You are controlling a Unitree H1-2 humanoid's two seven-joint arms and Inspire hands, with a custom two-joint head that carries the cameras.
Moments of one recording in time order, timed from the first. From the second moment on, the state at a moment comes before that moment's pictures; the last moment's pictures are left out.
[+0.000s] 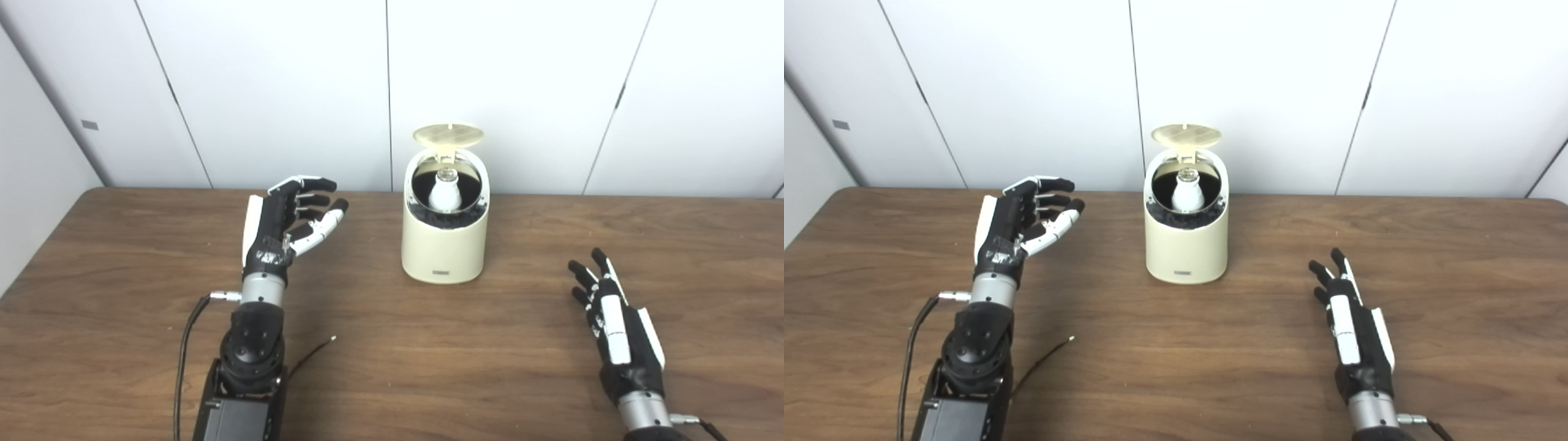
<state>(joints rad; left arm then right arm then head) -0.31 0.05 0.04 -0.12 0.21 0.28 0.06 -0.02 -0.07 -0.06 -0.08 0.04 0.01 0.00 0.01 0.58</state>
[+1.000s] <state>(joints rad) -0.15 0.03 0.03 -0.07 0.12 0.14 0.05 -0.22 -0.18 -0.06 -0.16 -0.01 0.13 0.01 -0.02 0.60</state>
